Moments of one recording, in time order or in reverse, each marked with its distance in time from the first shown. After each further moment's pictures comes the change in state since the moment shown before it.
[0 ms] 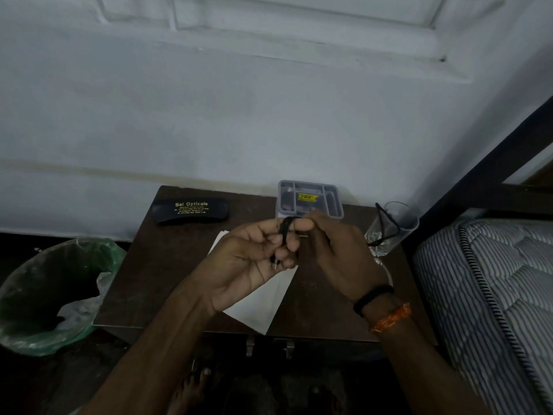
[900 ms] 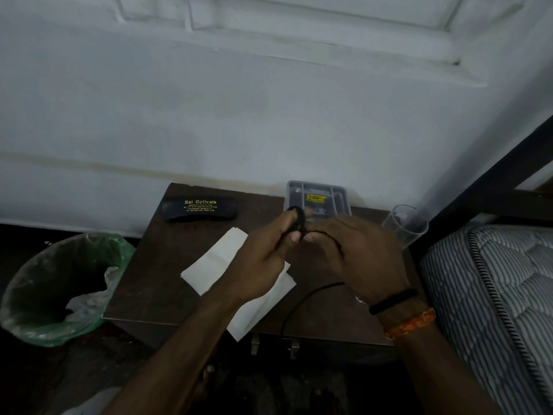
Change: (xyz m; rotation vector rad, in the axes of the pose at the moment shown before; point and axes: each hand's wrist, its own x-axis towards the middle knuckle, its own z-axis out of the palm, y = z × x) left_hand 0.004 -0.009 0.007 1.121 0.331 0.223; right_hand 0.000 -0.009 -0.020 -0.411 -0.020 -0.170
